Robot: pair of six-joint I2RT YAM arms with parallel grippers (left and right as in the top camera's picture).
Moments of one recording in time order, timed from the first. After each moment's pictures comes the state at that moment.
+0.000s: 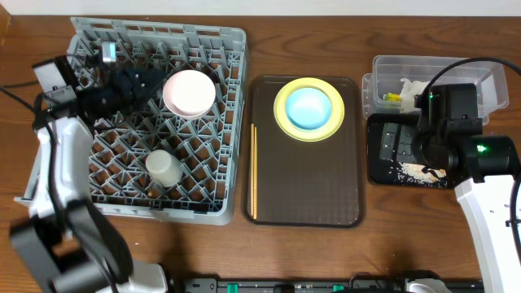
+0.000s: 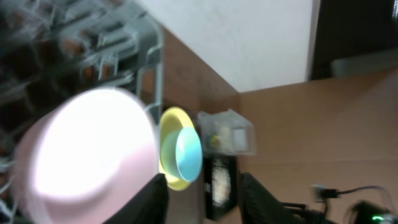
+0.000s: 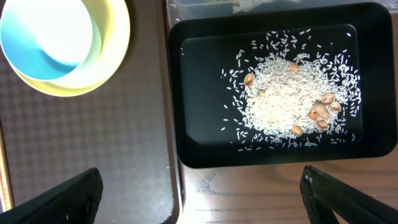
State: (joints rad) left arm 0.37 1.64 1.24 -0.40 1.14 -0.46; right arm 0.07 1.25 1.22 -1.09 0.05 0.22
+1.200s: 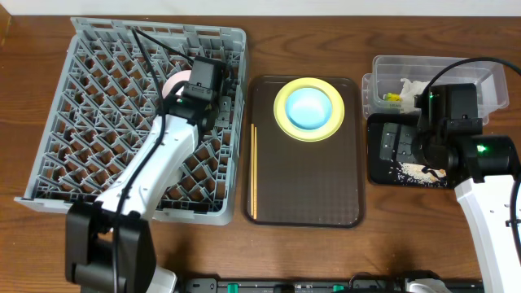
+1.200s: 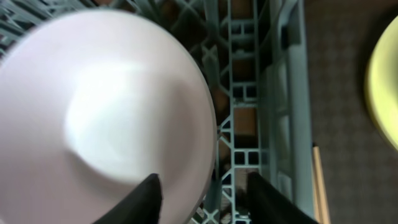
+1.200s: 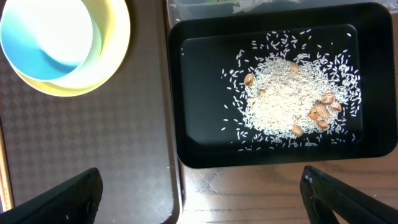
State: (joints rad) left arm -0.29 1.66 1.24 -0.63 -0.19 -0.14; right arm 0.07 1.25 1.22 -1.09 0.04 0.22
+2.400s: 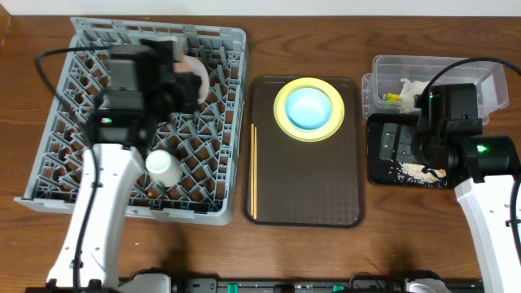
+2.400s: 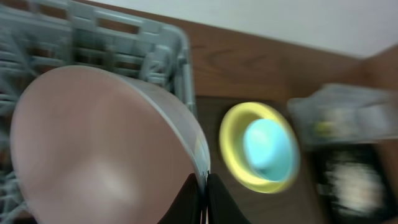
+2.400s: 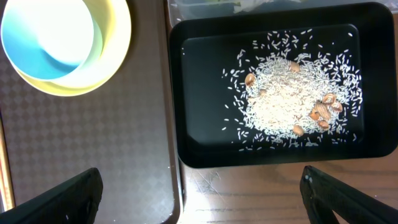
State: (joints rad) left arm 0.01 1.40 1.24 -0.54 0.46 -0.22; right arm 0.07 1.25 1.22 -1.09 0.04 0.22
